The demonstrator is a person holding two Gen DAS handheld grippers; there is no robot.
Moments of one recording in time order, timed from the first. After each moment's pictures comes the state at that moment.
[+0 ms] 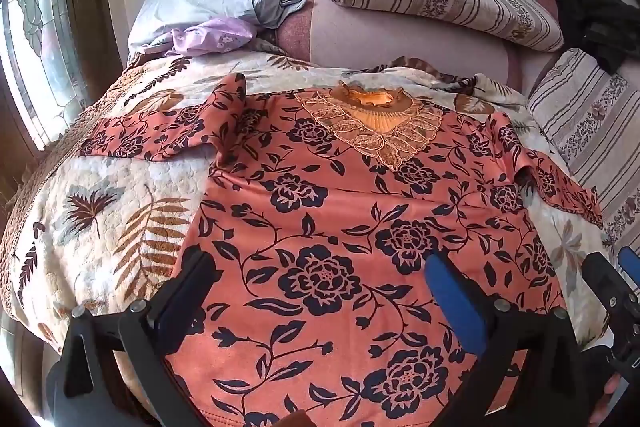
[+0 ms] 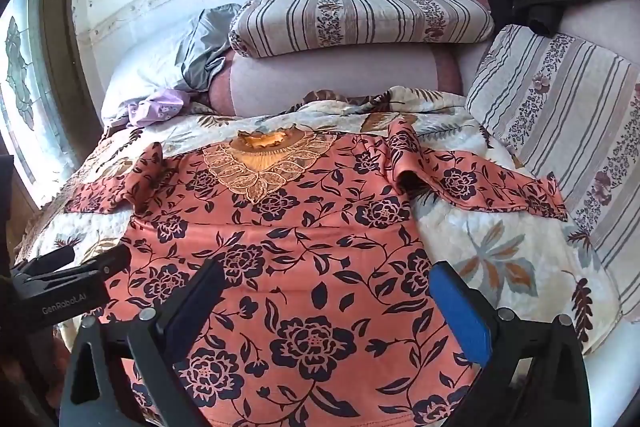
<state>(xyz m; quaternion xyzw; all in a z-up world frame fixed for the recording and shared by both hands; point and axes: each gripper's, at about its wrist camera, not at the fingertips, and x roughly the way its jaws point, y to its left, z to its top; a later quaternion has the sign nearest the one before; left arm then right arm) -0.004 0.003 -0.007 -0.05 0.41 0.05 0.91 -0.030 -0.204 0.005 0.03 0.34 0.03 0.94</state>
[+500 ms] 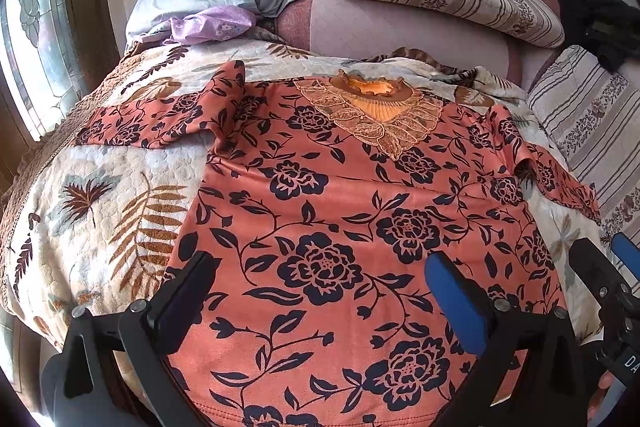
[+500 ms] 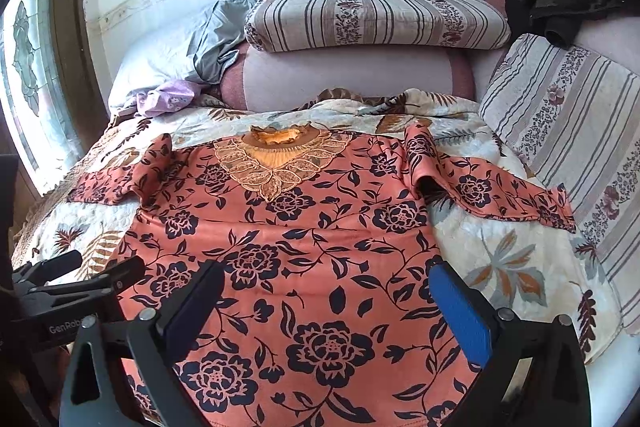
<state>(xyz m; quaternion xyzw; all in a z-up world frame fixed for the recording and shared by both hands) -0.005 0.005 -0.013 -0.06 0.42 0.05 0.90 -0.023 -0.183 0.005 0.01 0.34 0.04 0.94</state>
